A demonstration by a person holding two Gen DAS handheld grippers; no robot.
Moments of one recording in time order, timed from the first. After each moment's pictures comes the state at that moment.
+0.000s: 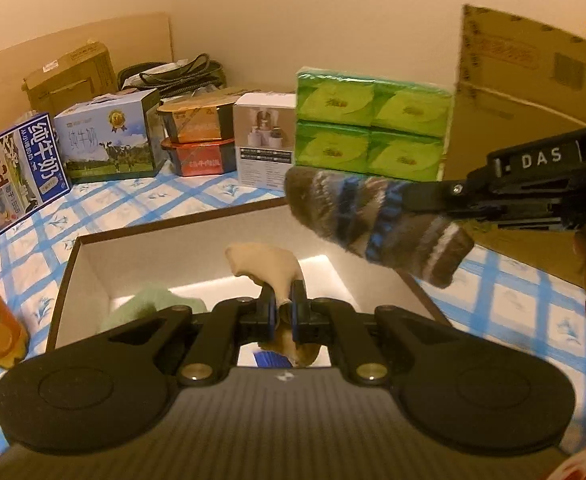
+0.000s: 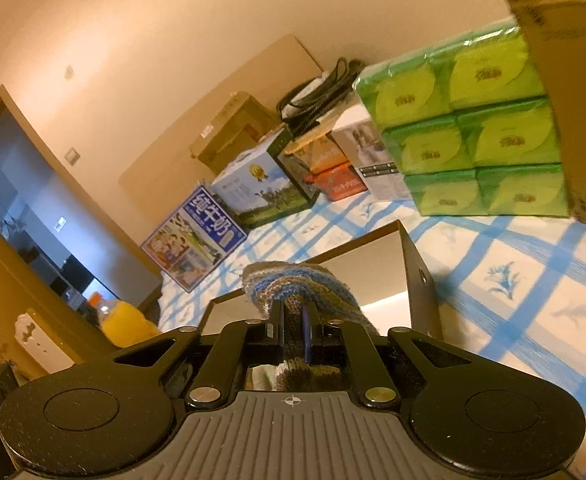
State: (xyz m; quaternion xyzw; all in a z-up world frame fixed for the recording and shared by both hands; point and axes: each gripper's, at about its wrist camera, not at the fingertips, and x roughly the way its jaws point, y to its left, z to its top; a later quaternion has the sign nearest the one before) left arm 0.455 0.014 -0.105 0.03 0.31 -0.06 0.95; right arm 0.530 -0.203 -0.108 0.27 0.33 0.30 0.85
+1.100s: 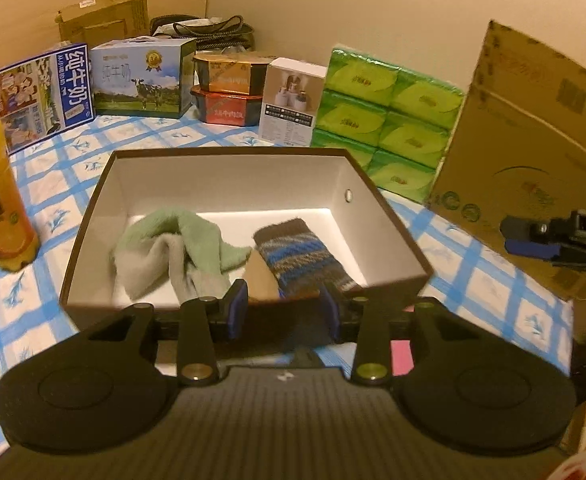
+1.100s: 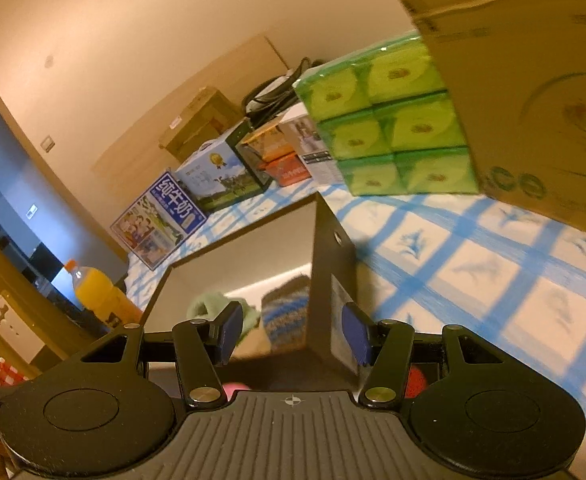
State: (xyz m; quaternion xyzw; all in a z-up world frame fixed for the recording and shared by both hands) left arm 0.387 0.049 -0.104 -0.05 0.36 -0.04 0.93; right arm 0.438 -0.286 -0.112 0.24 0.35 0.26 0.87
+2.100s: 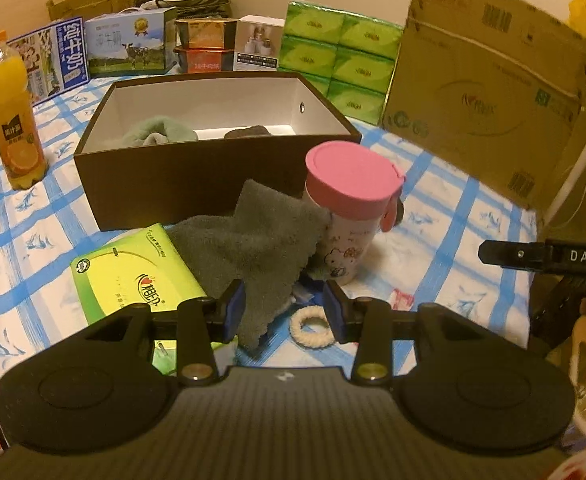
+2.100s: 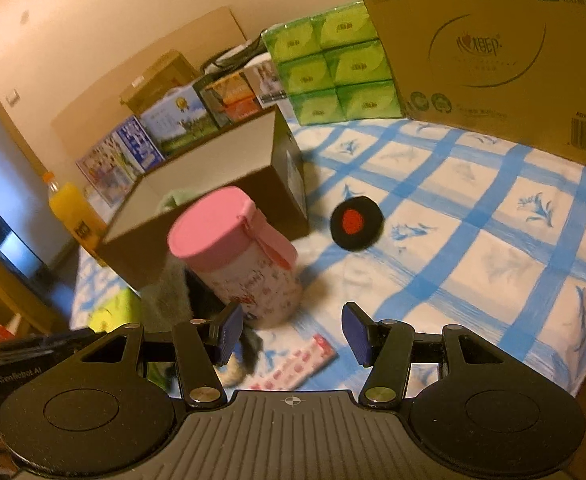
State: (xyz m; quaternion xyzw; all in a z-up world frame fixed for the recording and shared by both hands) left arm 0.235 0.009 -0.127 -0.03 0.39 -0.07 0.92; right arm 0.263 -0.277 -0.141 0.17 0.39 0.18 0.89
